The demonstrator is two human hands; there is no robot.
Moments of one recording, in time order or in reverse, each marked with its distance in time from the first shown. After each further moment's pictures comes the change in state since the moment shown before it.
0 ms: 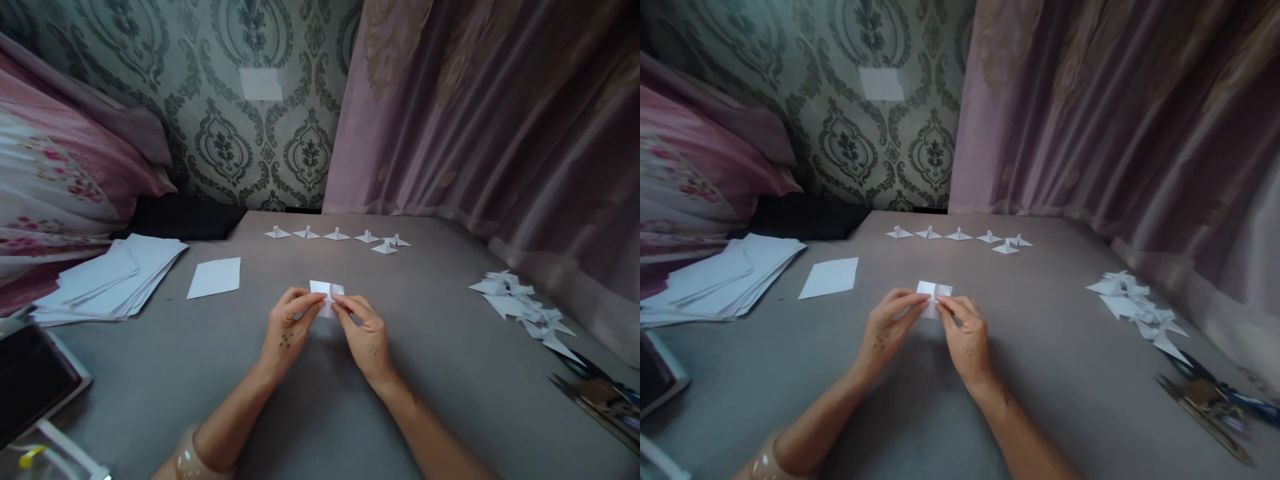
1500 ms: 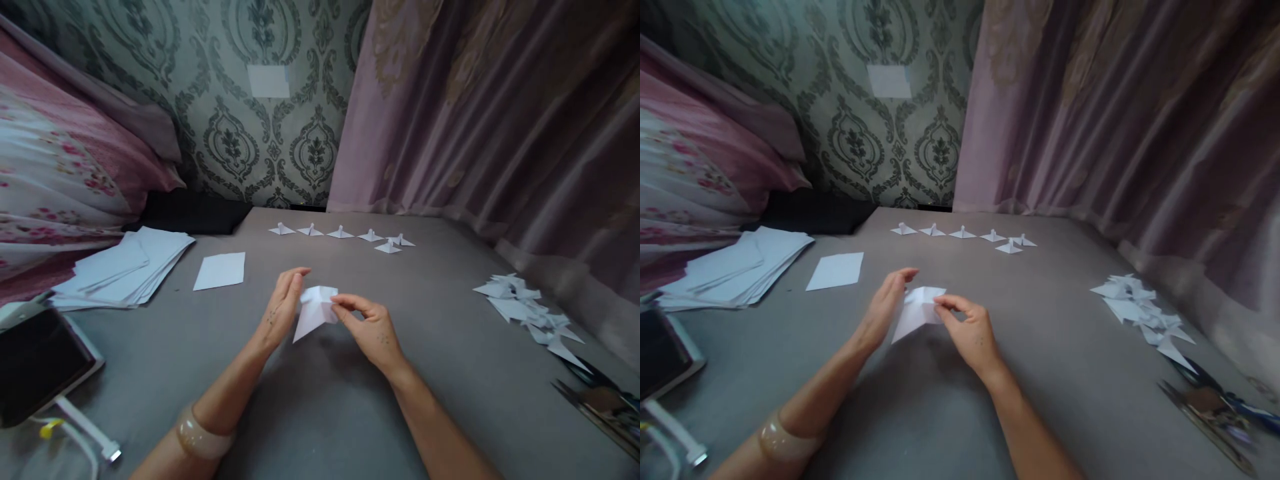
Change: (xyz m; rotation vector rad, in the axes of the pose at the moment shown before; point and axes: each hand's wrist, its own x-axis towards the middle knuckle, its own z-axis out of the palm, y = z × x) left_hand 0.014 -0.006 -0.012 -0.054 0.025 -0.305; right_hand 0.011 -0.009 -0.017 0.142 -0.194 0.267
